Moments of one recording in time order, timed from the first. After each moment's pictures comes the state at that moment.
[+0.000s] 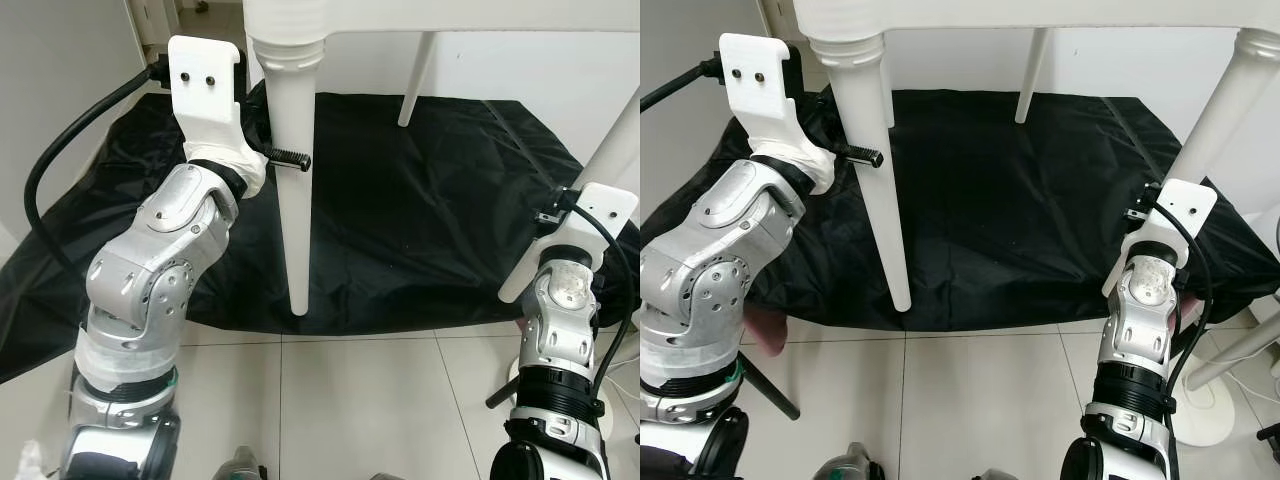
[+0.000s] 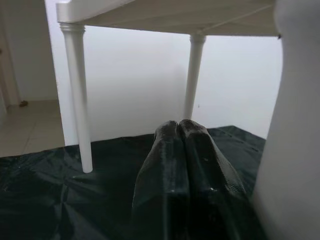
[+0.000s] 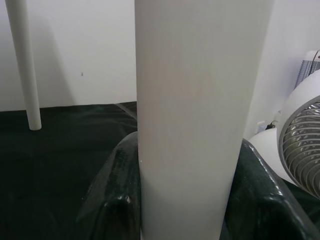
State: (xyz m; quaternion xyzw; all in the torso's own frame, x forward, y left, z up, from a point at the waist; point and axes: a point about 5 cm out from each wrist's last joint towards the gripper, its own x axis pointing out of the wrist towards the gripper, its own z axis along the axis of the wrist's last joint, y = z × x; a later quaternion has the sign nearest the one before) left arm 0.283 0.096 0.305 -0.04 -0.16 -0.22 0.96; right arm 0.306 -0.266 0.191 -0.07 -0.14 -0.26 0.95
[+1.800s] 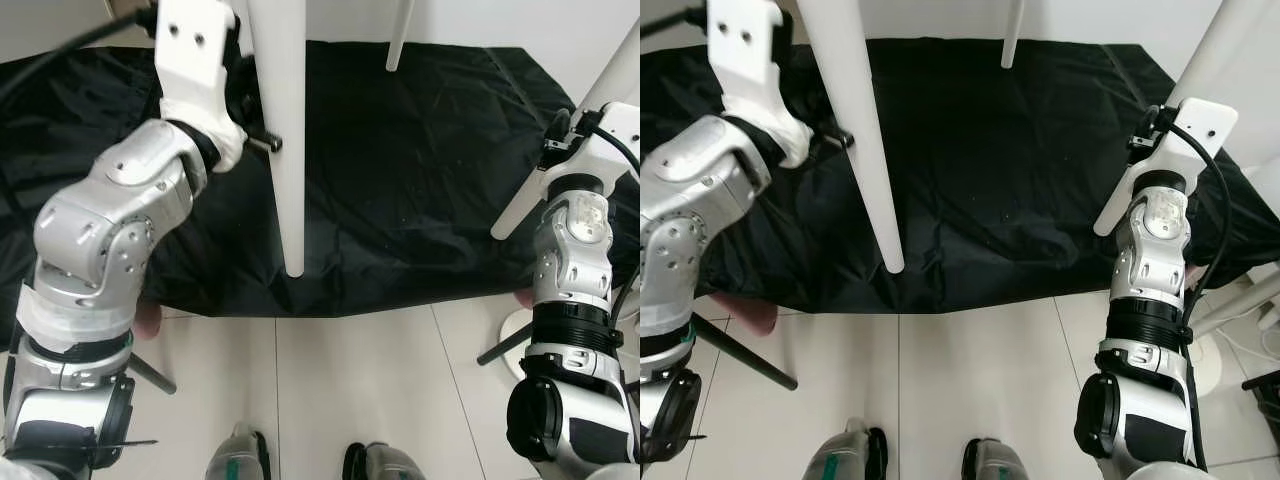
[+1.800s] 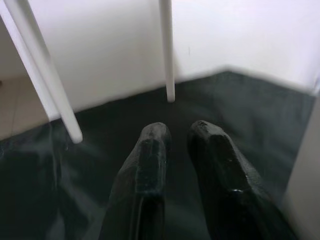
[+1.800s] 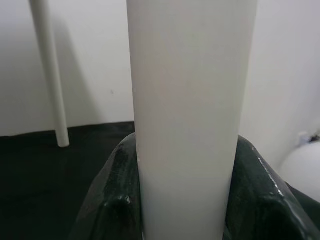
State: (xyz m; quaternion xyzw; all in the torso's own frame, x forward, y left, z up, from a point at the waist) left arm 0.298 0.110 0.305 0.07 -0.11 -0.24 0.96; right arm 0.347 -0.258 0.256 -0.02 -0.23 -0.17 0.96
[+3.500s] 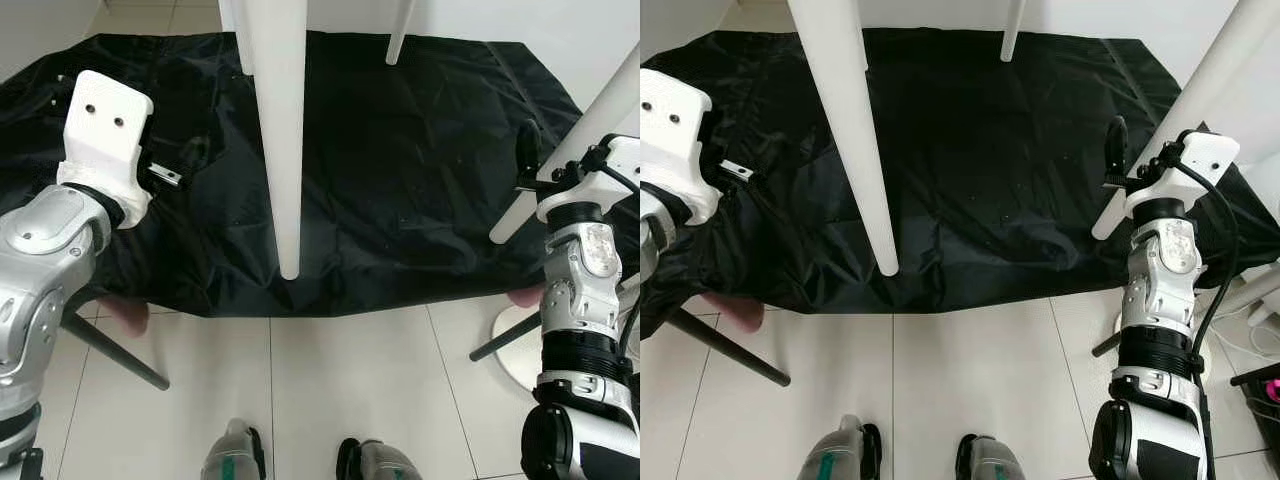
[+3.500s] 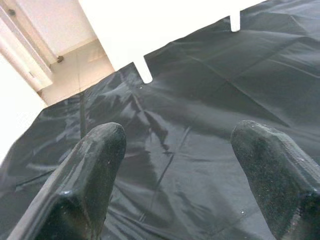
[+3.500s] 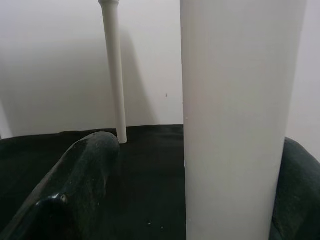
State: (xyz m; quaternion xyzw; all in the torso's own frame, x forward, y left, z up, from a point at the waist) left arm 0.265 0.179 0.287 0.21 -0.06 -0.16 0.96; right arm 0.332 -0.261 0.239 0.00 -0.26 -0.03 0.97
